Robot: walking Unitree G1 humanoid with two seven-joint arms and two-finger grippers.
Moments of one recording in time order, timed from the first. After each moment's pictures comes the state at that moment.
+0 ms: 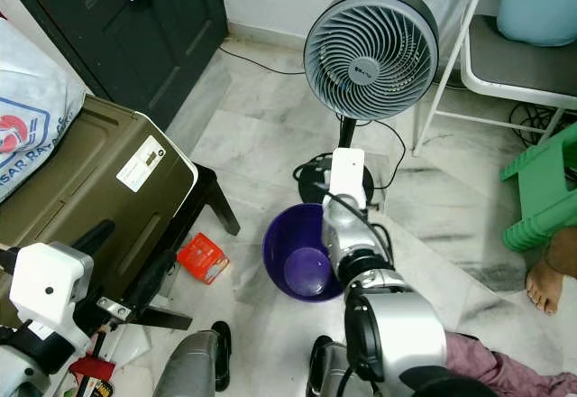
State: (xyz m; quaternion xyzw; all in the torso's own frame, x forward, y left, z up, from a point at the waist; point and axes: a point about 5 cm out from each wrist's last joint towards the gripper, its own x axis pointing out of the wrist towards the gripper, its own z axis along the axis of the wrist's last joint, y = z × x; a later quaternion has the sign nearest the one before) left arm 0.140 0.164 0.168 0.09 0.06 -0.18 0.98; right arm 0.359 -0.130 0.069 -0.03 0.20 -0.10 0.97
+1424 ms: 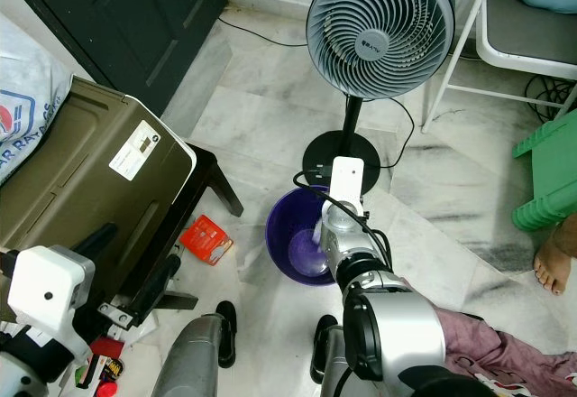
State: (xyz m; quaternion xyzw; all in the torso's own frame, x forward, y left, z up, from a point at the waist) left arm 0.134 0.158 0.176 0.09 0.06 -0.19 0.98; right arm 0.357 -0.133 0.064 -0.02 0.21 -0.11 0.97
